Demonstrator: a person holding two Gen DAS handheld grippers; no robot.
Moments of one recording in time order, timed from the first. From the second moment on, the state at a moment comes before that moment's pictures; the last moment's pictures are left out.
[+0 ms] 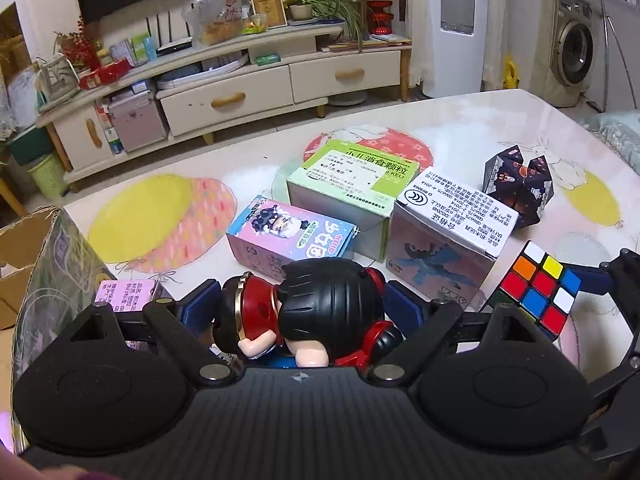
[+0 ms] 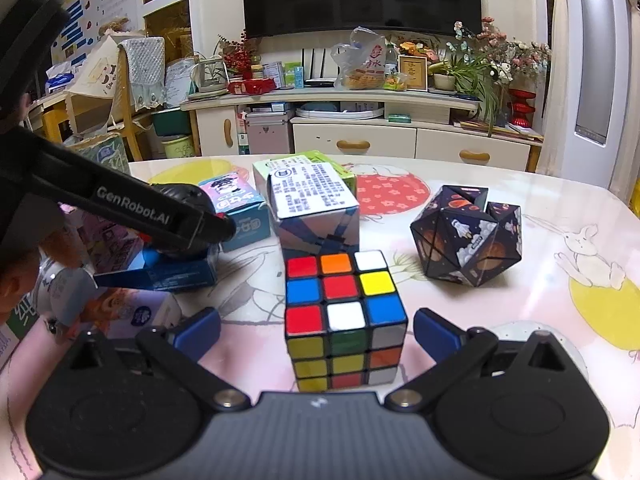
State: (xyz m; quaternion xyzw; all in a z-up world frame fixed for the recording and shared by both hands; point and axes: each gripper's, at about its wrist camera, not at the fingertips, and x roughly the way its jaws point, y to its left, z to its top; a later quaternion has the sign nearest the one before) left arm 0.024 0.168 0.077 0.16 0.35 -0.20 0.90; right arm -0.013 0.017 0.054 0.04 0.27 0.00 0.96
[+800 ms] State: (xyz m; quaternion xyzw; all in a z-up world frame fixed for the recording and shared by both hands) left arm -0.017 0.177 0.078 0.10 0.35 -0.15 0.92; right arm -0.014 0.004 0.052 0.04 0.28 0.00 0.96
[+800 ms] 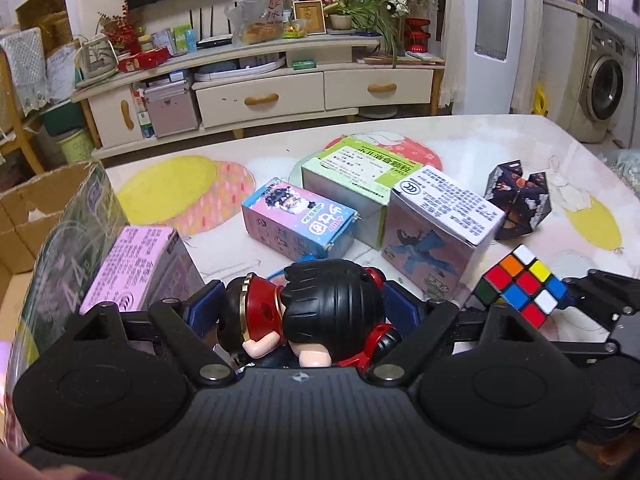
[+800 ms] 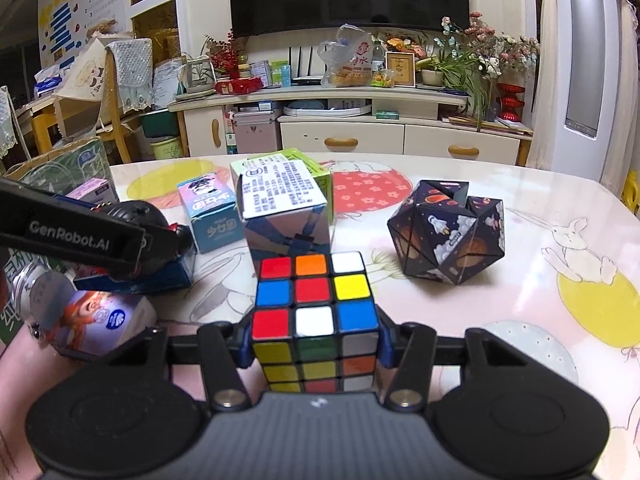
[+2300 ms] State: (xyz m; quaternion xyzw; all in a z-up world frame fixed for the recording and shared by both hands) left arm -0.078 0.258 0.153 -0.02 0.28 -0.18 0.94; right arm -0.062 0.110 0.143 -0.04 0.18 0.04 0.98
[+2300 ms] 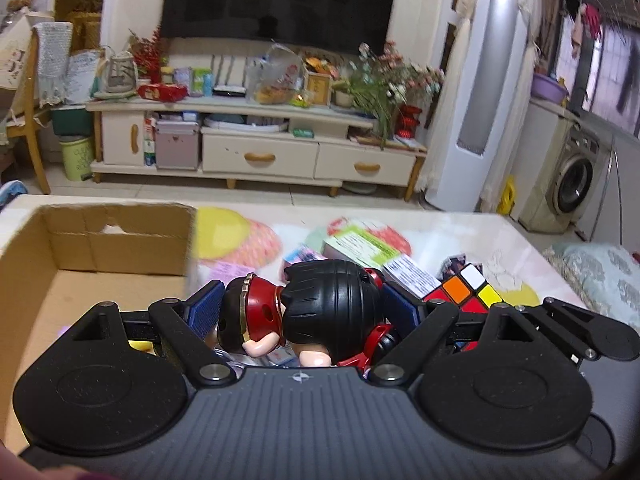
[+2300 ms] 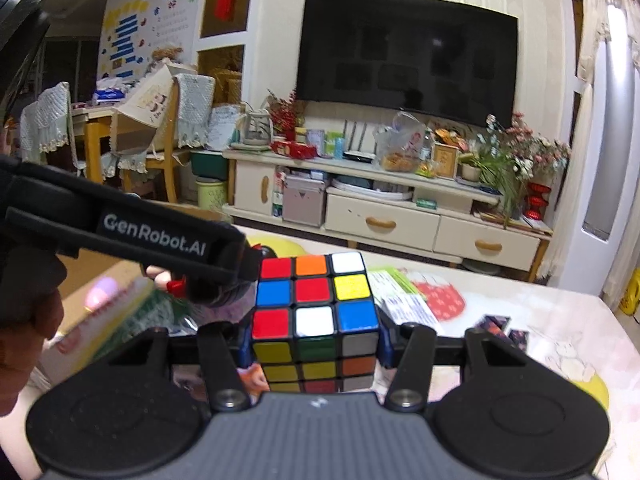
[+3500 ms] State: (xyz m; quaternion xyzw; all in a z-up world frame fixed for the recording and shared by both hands) left arm -0.066 0.399 0.149 -0.09 0.34 0.02 0.94; right arm -0.046 0.272 0.137 -0.10 0.21 0.22 0.95
